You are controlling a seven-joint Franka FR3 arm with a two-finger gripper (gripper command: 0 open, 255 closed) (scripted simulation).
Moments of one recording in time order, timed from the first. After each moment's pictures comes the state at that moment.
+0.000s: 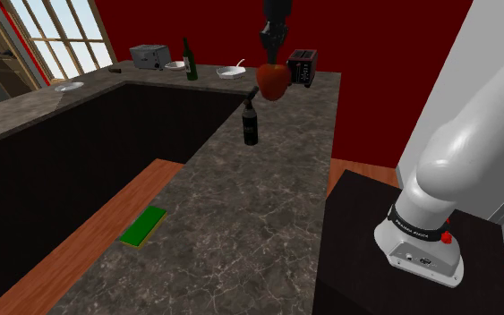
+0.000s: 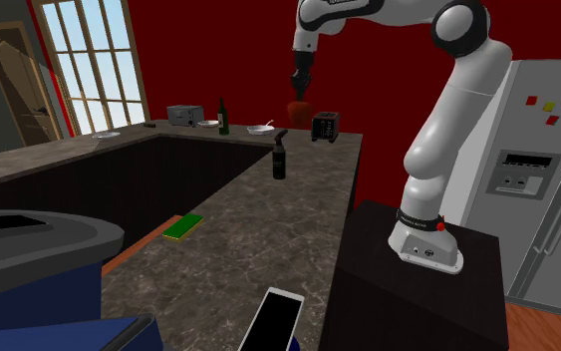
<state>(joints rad) -0.11 -0.24 0.02 -1.85 0.04 1.69 -0.15</state>
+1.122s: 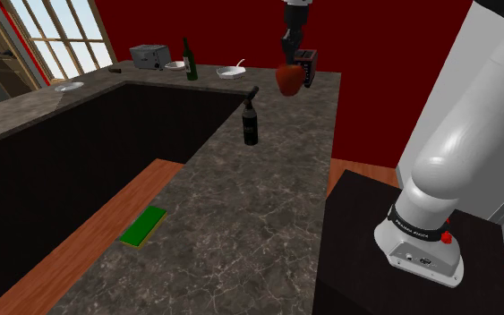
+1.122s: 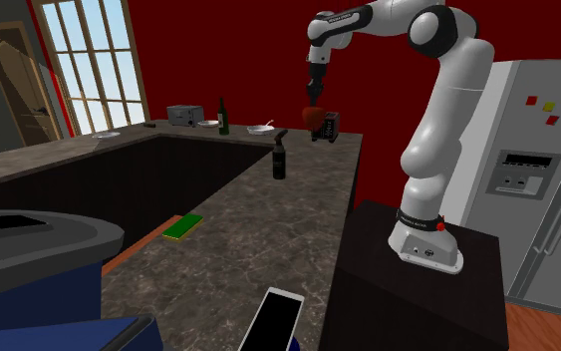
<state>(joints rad) -0.20 -0.11 -0.14 -1.79 0.04 1.76 -0.41</state>
